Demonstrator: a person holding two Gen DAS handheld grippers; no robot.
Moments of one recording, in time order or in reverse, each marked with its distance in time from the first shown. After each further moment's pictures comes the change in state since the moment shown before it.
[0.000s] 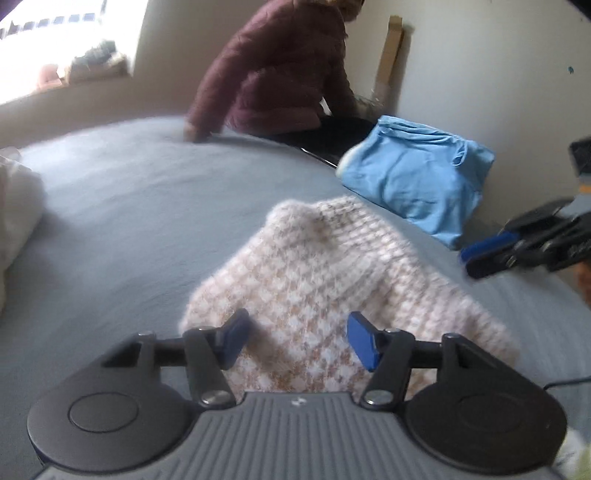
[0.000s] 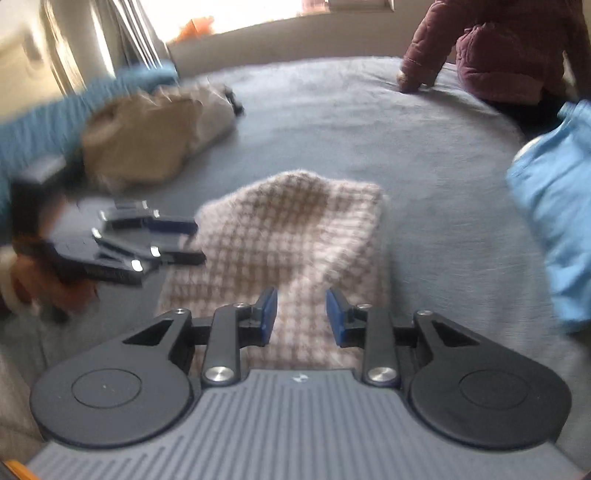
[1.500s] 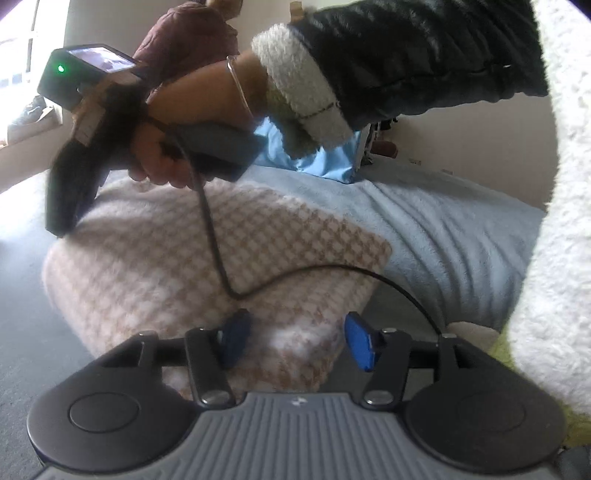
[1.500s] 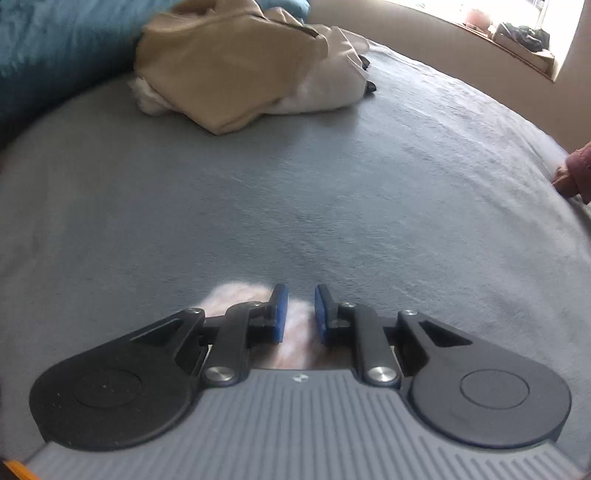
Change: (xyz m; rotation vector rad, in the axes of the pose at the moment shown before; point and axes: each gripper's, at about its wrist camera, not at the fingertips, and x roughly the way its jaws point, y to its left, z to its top) left arm -0.032 -0.144 -0.090 0.201 -0.006 -0.132; right arm 0.185 0.113 0.094 -0.593 0.119 0.053
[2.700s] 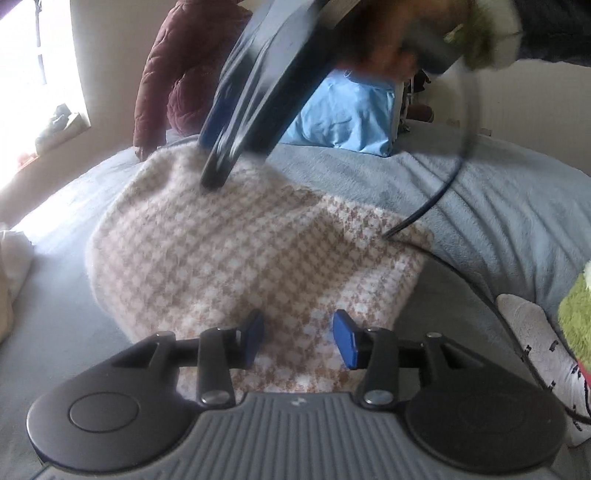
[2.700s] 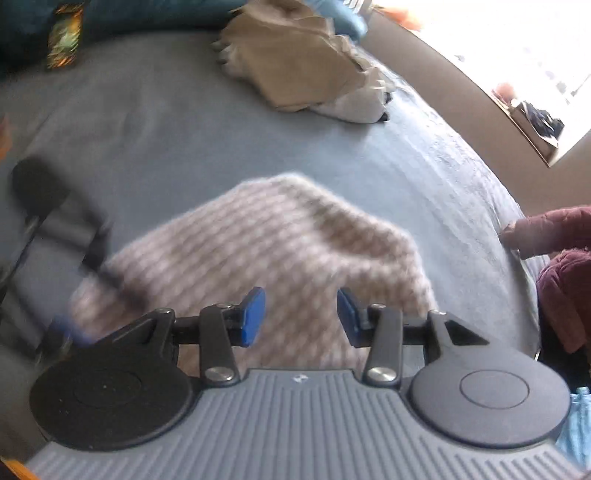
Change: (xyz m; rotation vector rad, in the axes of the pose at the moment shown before) left arm 0.011 -0.023 0.027 0.095 0.117 0.190; right arm -0.134 0.020 -0.069 -0.274 0.024 -0.082
